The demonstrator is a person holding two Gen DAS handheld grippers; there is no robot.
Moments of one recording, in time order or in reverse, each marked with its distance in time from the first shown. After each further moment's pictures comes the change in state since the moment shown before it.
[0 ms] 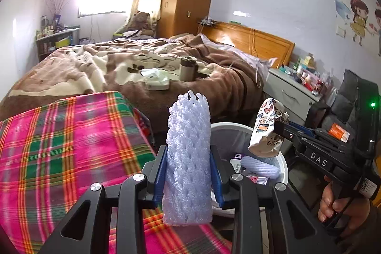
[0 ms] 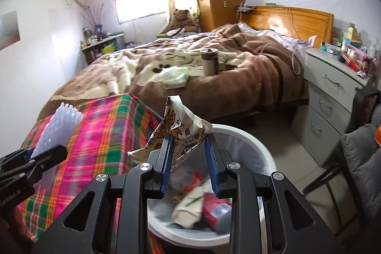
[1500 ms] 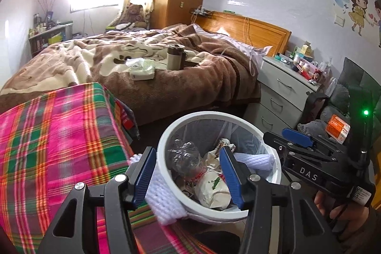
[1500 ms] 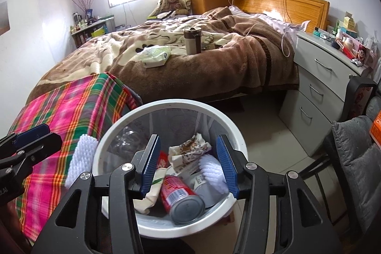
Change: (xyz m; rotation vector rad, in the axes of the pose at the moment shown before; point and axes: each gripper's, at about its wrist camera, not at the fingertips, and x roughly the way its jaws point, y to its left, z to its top) left arm 0.032 -0.045 -0.011 0.006 0.044 -0.006; right arm 0.007 -0.049 -0.018 -0.019 0.092 -0.052
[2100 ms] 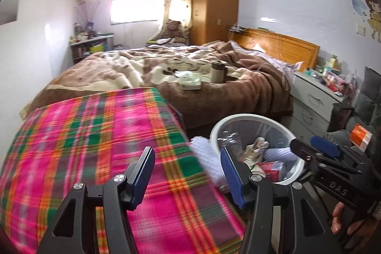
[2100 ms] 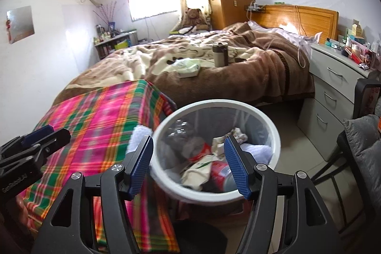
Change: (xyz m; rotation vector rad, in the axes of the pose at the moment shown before) left arm -0.096 0.028 -0.048 -0.054 -0.110 0.250; right arm -0.050 0.050 -0.031 -0.015 -0.108 0.119
